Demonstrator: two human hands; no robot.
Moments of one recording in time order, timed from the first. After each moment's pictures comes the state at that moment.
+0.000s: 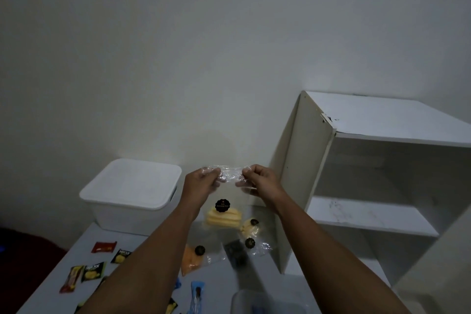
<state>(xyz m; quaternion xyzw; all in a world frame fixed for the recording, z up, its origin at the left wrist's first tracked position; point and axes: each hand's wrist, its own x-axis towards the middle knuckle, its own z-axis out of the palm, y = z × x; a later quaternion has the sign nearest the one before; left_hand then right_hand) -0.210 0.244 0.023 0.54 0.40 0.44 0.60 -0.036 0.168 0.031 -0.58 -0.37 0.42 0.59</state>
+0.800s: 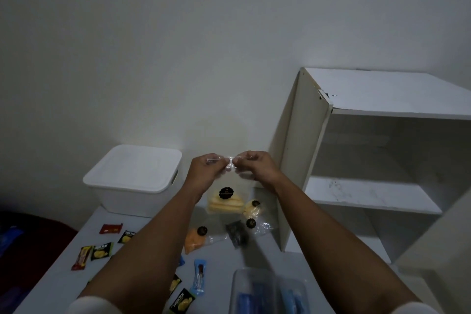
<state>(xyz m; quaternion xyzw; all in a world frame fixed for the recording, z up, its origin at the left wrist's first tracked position) -0.195 0.228 0.023 0.62 0.41 0.38 0.55 -0.024 0.171 0.021 -0.59 -0.42 0.44 0.53</state>
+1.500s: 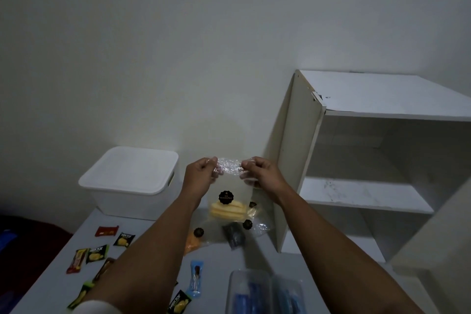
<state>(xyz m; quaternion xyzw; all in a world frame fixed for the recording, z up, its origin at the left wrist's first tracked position) -0.191 0.225 0.009 0.56 0.42 0.41 0.58 -0.013 0.147 0.007 -0.58 -0.37 0.43 0.58</state>
